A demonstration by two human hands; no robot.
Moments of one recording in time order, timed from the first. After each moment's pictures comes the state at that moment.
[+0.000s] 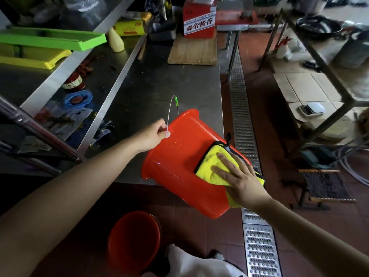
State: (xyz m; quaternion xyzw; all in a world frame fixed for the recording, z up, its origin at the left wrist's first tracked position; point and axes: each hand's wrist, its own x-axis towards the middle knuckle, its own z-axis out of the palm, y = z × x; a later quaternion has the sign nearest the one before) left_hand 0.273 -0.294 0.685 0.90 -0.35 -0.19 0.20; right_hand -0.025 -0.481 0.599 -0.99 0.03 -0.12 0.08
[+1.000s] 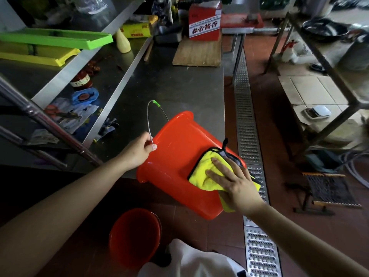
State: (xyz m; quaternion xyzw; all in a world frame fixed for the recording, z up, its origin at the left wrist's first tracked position) left_hand 0.236 -0.230 0.665 0.91 -0.29 -0.16 0.24; right_hand -0.043 -0.462 0.587 -0.98 0.02 -0.15 0.10
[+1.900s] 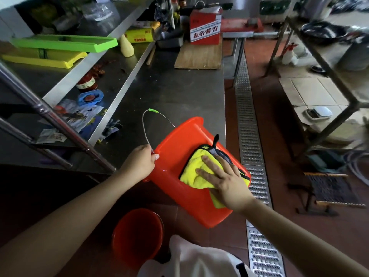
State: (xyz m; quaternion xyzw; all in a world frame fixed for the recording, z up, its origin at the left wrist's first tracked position) left_hand 0.189 -0.216 0.653 0.95 -0.30 -0.05 0.13; right_hand -0.038 -0.434 0.602 -0.99 0.01 -0.10 0.07
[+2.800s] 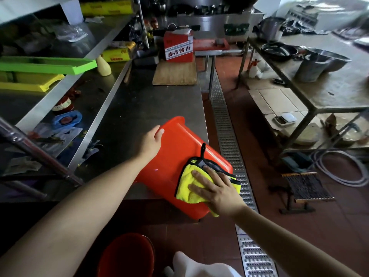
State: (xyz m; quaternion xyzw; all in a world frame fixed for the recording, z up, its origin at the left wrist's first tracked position) left_hand 0.231 -0.317 0.693 0.90 -0.31 -0.04 0.30; right_hand -0.034 -0.433 0.595 -0.99 0.01 -0.12 -0.03
